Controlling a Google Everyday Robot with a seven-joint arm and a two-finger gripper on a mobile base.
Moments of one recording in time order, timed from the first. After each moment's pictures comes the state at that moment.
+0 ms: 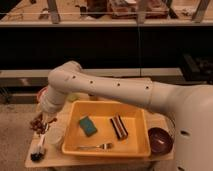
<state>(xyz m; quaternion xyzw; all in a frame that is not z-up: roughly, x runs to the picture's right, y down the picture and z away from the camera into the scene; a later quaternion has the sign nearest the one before) -0.280 0.122 0.615 -0.26 -0.40 -0.22 0.85</state>
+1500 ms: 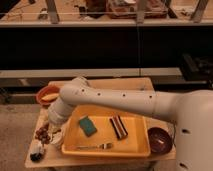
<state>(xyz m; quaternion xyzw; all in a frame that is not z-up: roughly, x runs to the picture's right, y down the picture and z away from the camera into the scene) -0.261 0.164 0.647 -0.29 -0.42 -0.18 0.84</state>
